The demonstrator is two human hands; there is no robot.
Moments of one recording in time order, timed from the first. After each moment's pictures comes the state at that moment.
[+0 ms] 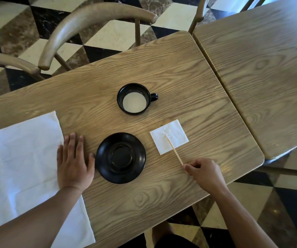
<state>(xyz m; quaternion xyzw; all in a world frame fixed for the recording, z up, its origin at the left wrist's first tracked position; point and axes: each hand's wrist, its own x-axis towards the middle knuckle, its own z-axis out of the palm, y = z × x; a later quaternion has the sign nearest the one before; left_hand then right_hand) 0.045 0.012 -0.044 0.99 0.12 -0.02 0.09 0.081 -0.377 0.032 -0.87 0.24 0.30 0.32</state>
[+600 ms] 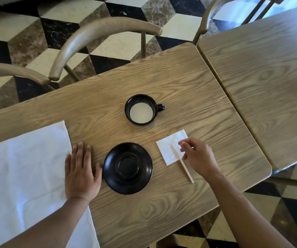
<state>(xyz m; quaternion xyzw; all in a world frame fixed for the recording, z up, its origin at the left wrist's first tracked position) 0.045 0.011 -0.042 0.99 0.12 -0.02 0.09 0.147 -0.335 0.039 -0.85 0.19 0.23 0.44</state>
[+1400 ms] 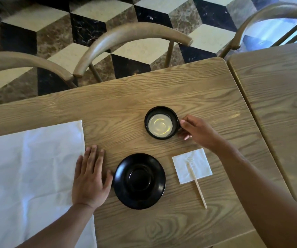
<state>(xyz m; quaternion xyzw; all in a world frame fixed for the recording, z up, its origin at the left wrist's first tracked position) 0.048 0.015 -0.047 0.99 0.11 -0.01 0.09 0.285 -0.290 0.004 -0.79 -0.01 0.32 0.52</state>
